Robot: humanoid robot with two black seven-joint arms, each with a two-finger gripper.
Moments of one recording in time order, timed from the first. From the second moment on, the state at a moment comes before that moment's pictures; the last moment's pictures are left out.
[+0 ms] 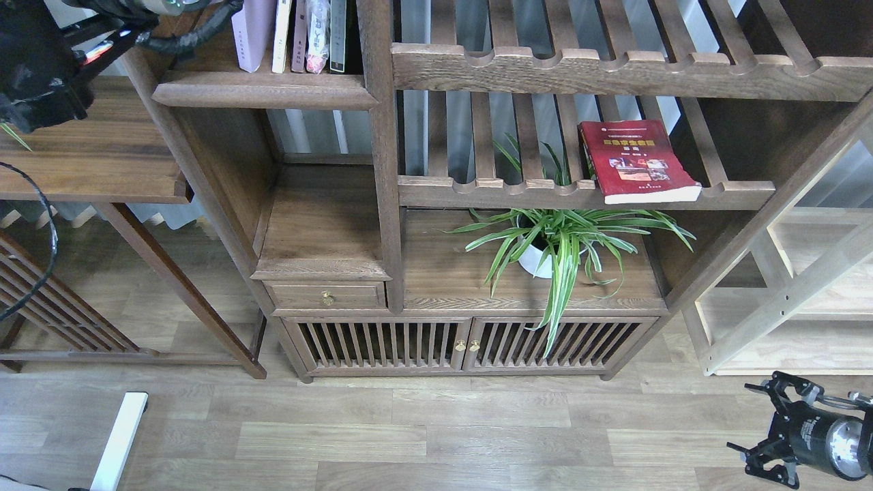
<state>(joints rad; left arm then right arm) -1.64 0.35 -0.03 -0.86 -0.17 0.49 0.43 0.52 -0.89 -0.37 0.85 -0.83 -0.05 0.49</state>
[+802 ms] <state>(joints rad) -1.65 0.39 -0.04 -0.93 -0.18 0.49 0.44 0.52 -0.89 -0.37 0.85 -0.83 -0.06 0.49</state>
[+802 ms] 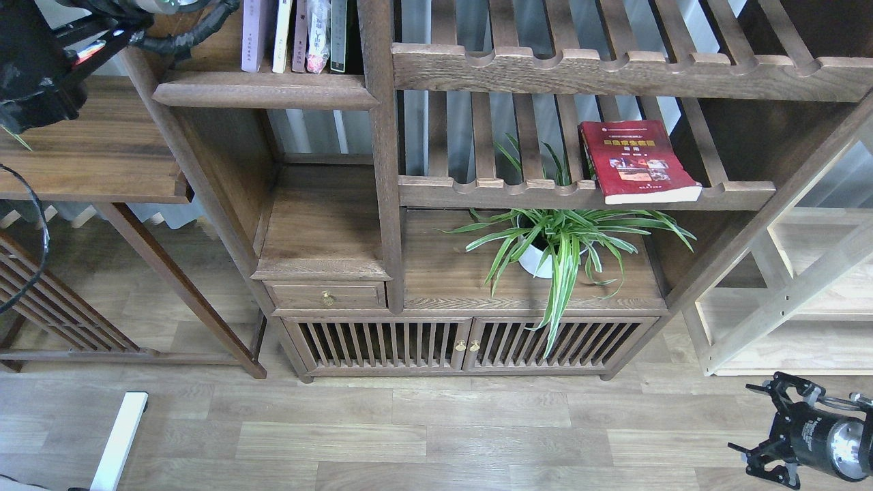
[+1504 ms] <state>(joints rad) -1.65 0.52 -0.03 -1.14 -0.18 0.49 0.45 0.52 -0.89 -0.37 0.85 -0.83 -0.06 0.49</state>
